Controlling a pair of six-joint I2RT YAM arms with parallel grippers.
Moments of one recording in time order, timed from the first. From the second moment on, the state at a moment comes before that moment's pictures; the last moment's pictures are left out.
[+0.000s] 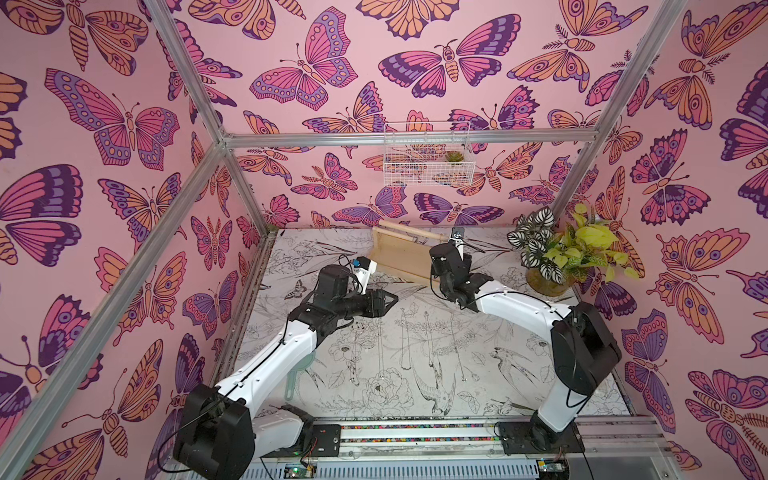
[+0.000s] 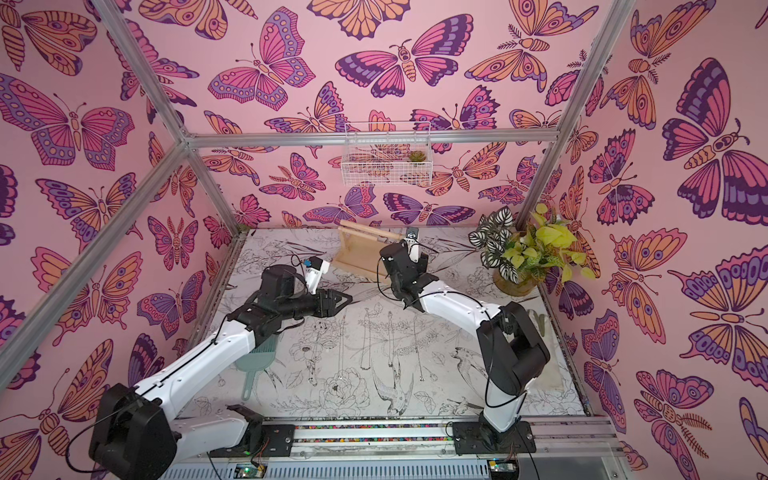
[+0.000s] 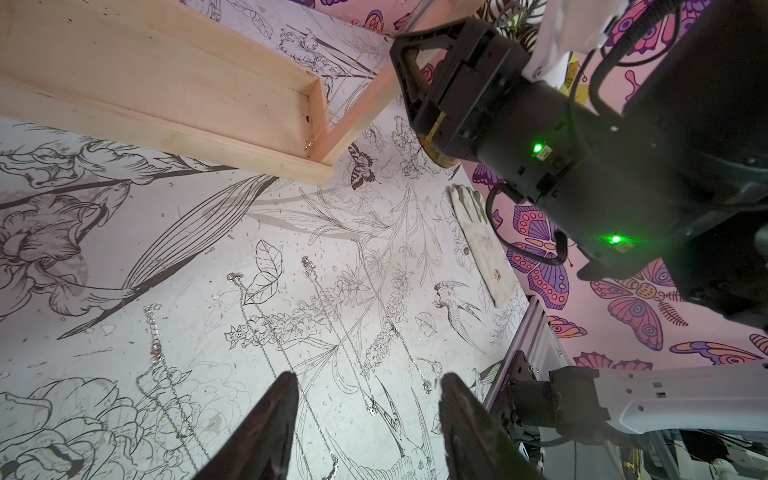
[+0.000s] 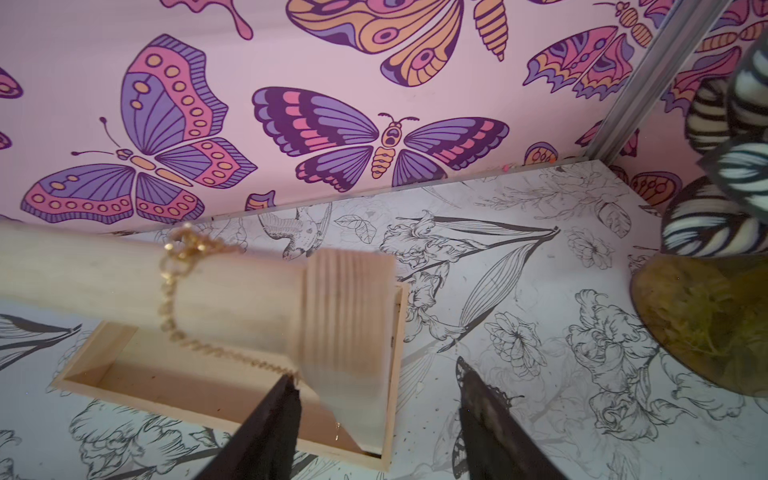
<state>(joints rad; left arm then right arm) -0.41 1.23 0.85 -0.19 0.57 -0.44 0.65 1.75 1.25 -0.05 0.77 0.45</state>
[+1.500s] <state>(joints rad) -0.41 1.22 0.80 -0.19 0.59 -0.44 0.35 1.43 1.15 -0.18 0.30 0.48</state>
